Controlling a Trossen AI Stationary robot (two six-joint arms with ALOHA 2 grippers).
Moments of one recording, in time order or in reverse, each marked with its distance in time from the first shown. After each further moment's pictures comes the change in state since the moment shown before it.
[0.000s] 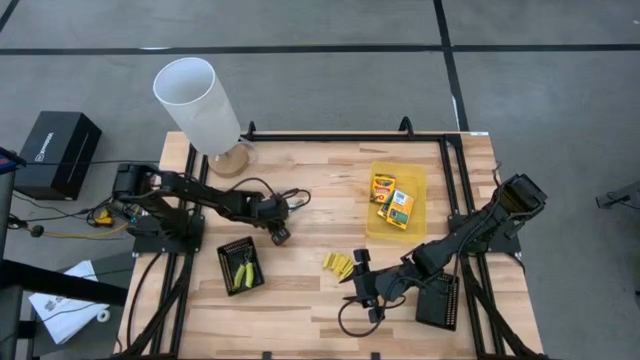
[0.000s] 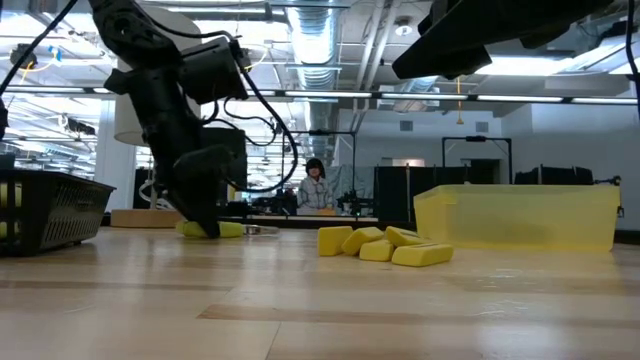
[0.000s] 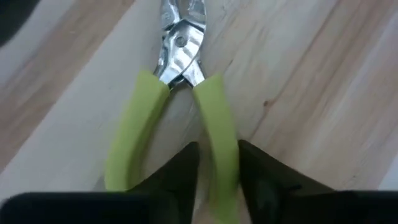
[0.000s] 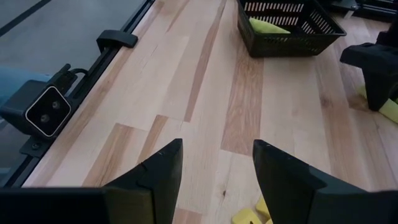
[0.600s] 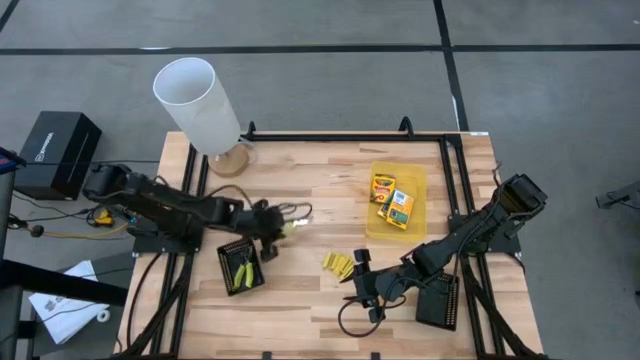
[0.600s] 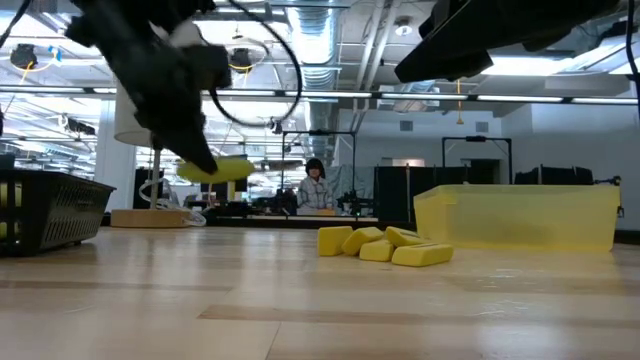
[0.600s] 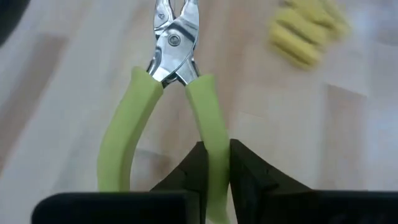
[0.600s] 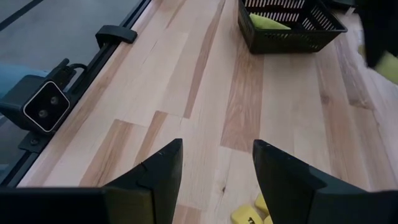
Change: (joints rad) left arm -0.214 -0.255 -0.001 -0.018 0.018 0.156; right arm 0.000 0.000 0.000 -0.014 0.000 0.001
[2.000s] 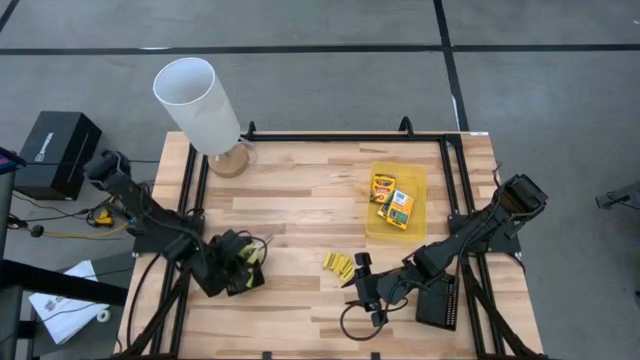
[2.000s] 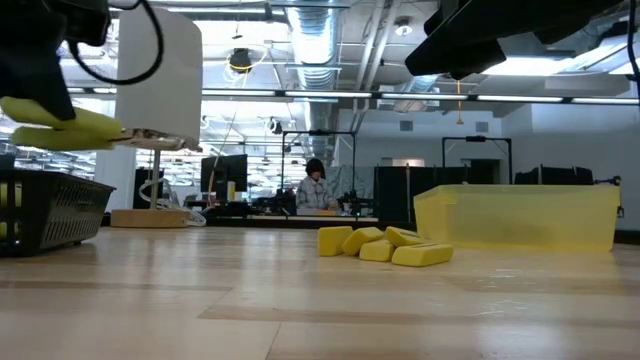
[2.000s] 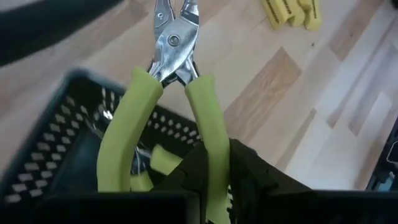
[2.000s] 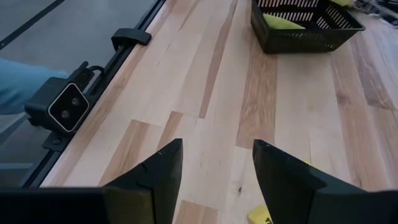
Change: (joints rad) left arm -0.603 -0.137 0.056 -0.424 -0.325 -1.141; right arm 0.020 0.000 0.000 0.008 -0.025 0.022
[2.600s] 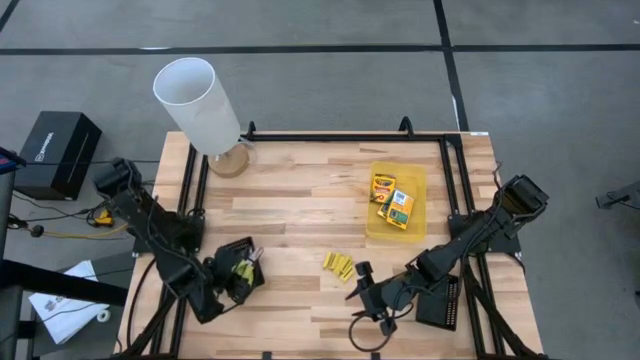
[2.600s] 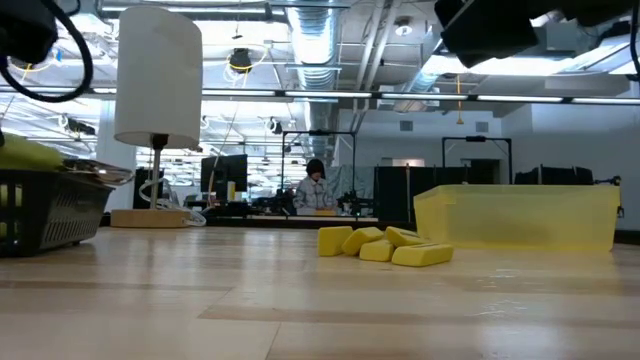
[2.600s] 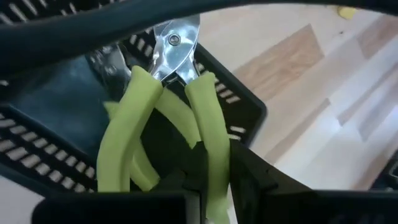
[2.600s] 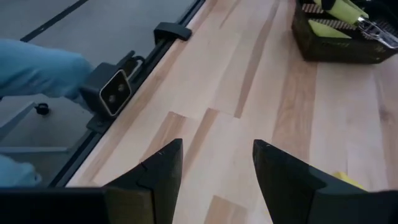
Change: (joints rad) left arm -0.172 0.190 0.041 0.004 -0.039 -0.435; right arm 0.042 0.000 0.000 0.004 -0.079 -0.065
